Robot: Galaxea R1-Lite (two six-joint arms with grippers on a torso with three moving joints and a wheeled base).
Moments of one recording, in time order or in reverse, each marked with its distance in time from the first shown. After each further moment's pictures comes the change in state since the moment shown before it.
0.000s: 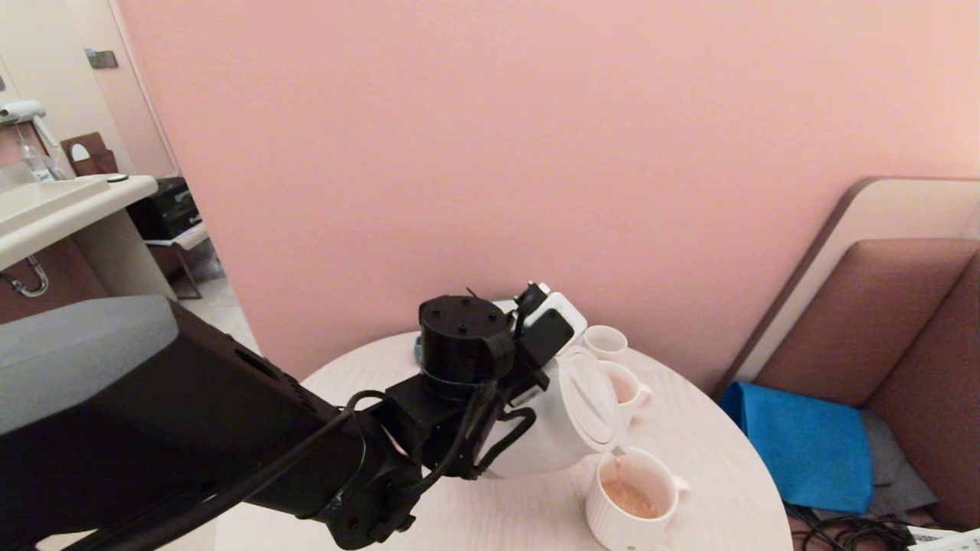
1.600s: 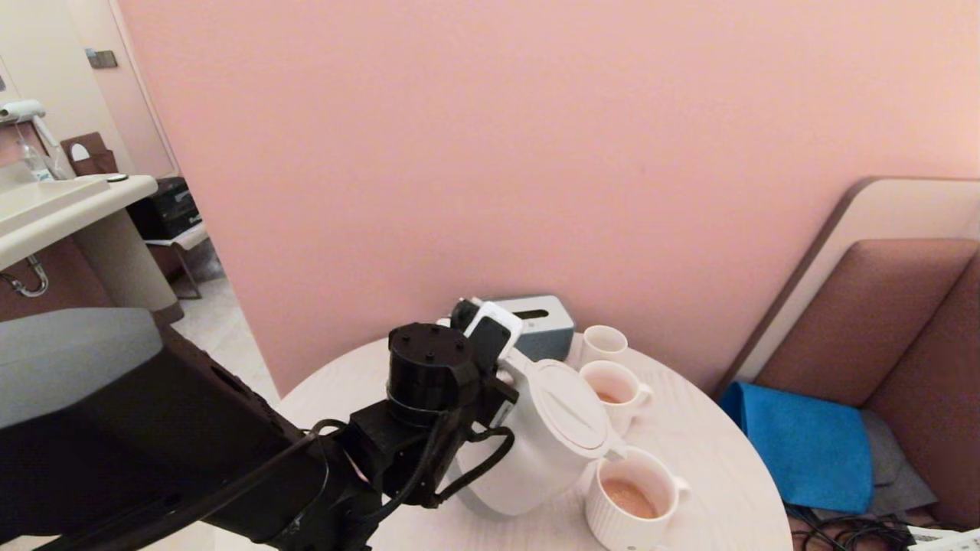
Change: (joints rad) left arm 0.043 -0.036 0.167 -0.042 0.006 -0.371; right arm 0.000 0.000 0.000 0.000 0.000 0.000
